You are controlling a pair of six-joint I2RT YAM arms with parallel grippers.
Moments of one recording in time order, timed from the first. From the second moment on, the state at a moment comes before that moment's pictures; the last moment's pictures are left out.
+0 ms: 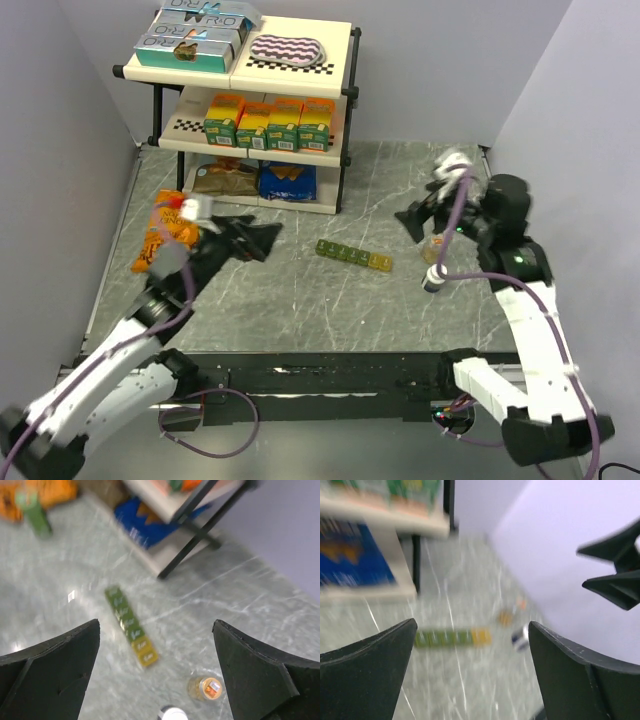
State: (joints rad) left arm -0.60 0.77 0.63 0.21 0.02 -0.55; right arm 0.15 0.97 1.14 -0.52 -0.55 -0.34
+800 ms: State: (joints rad) left arm -0.59 0.45 0.81 -0.40 -0.17 -0.35; right arm 0.08 0.75 1.24 -0.60 -0.16 0.02
